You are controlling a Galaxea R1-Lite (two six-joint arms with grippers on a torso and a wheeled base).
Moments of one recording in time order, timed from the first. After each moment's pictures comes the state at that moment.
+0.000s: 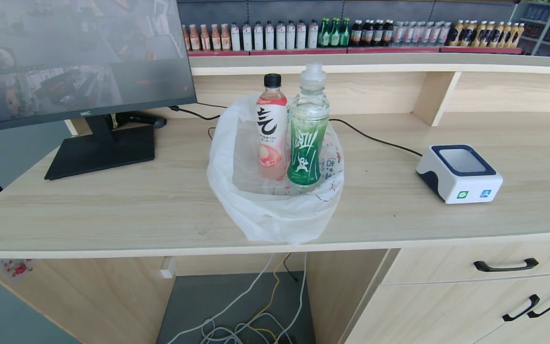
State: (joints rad) left arm 0.00 0.00 0.00 0.00 0.00 0.00; right arm 0.30 0.12 -0.03 0.01 -0.12 -0.13
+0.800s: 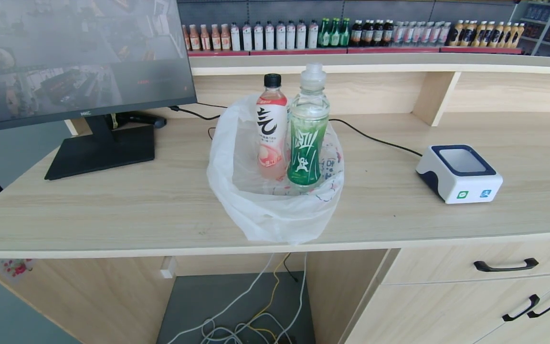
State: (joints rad) left arm 0.00 0.00 0.00 0.00 0.00 0.00; right arm 0.09 0.08 -0.01 -0.01 -0.02 -0.03
